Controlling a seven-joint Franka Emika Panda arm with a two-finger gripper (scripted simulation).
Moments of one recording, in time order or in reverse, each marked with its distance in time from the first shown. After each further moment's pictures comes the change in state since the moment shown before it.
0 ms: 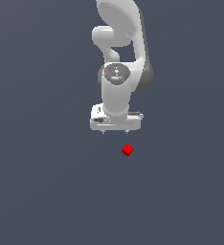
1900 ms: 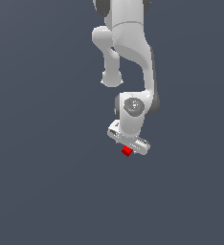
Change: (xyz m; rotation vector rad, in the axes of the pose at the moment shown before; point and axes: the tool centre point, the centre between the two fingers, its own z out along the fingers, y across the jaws) arm 0.021 -0.056 0.112 0.004 0.036 0.583
